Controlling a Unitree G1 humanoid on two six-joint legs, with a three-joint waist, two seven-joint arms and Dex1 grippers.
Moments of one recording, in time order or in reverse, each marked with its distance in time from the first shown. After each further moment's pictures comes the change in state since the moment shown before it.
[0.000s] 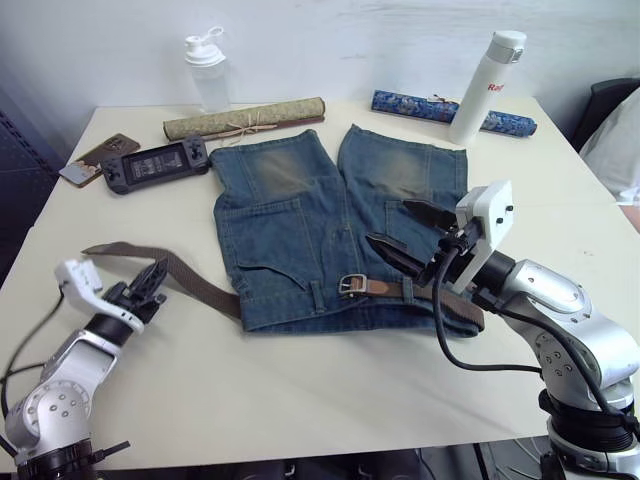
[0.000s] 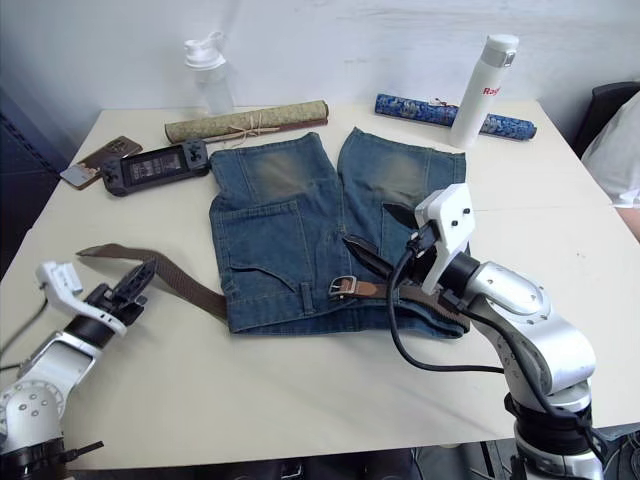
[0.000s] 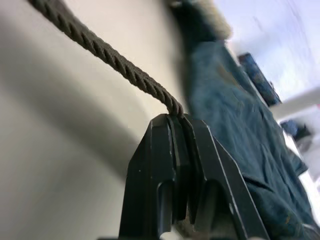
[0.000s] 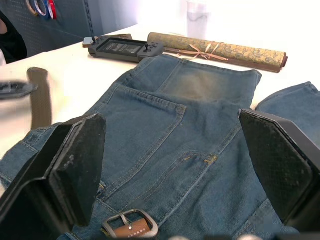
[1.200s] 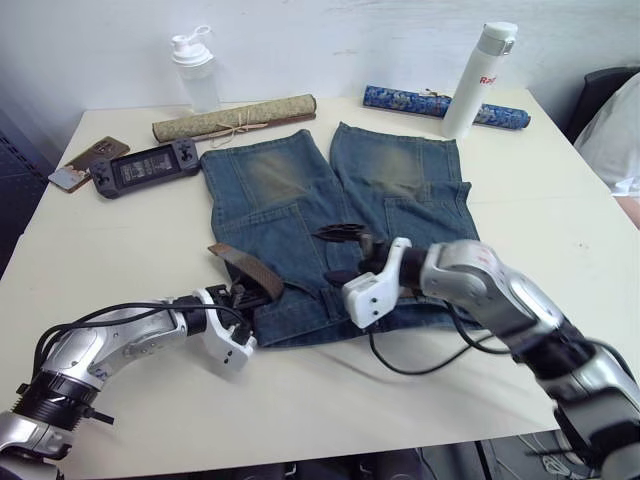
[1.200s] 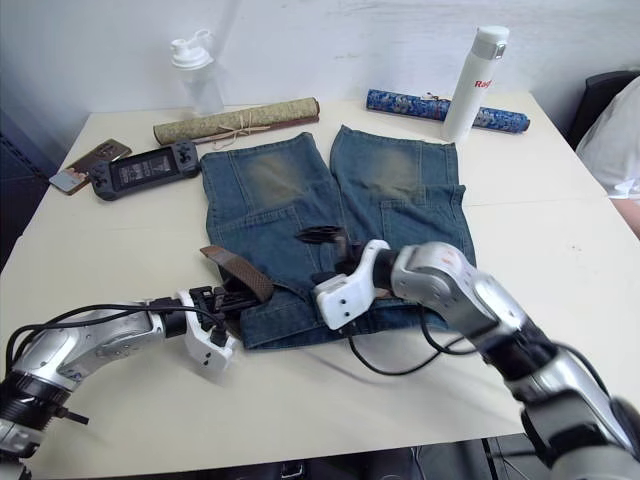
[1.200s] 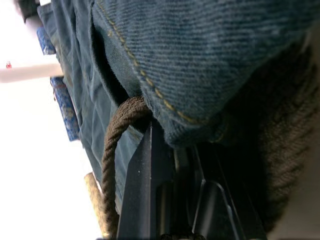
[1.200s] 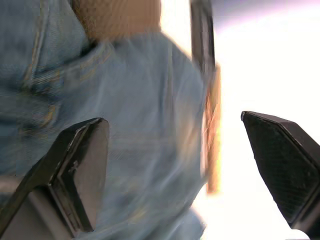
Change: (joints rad) left arm -0.292 0.400 -0.728 0.259 1.666 -1.335 0.069; right arm -0.429 -0.156 0.653 0.546 -1.077 -1.225 0.154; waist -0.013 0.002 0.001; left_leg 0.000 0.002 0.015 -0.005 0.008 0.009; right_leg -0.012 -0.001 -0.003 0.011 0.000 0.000
